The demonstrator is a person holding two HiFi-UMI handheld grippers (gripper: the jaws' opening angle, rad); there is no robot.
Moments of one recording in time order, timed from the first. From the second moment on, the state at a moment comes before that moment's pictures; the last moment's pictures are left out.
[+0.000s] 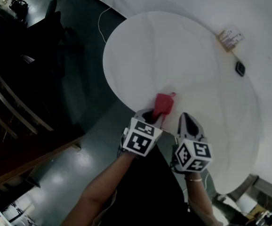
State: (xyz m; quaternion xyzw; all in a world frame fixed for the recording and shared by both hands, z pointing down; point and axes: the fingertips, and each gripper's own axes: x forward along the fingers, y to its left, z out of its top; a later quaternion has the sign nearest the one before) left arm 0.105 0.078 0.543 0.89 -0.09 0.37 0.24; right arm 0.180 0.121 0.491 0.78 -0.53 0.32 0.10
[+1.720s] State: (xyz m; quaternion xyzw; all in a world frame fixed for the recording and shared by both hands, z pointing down) left arm 0.132 -0.027 0.526 0.88 -0.12 0.36 0.27; right arm 0.192 0.013 0.453 0.75 -0.60 0.27 0.09
